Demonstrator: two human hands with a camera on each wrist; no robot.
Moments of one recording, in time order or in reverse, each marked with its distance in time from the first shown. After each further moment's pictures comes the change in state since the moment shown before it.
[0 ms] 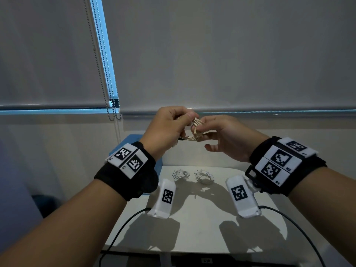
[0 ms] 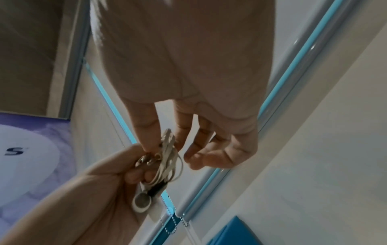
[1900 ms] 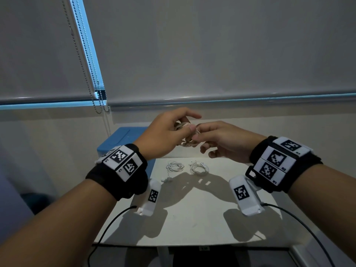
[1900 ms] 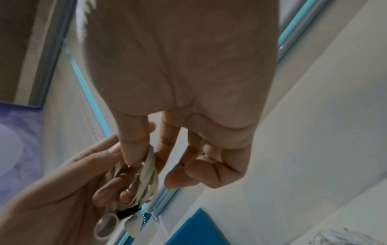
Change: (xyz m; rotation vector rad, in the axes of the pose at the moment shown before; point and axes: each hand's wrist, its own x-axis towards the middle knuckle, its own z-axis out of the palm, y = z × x) left_hand -0.004 -0.024 0.011 0.204 -0.251 0.170; right_hand 0.004 0.045 -0.021 -0.109 -0.080 0.106
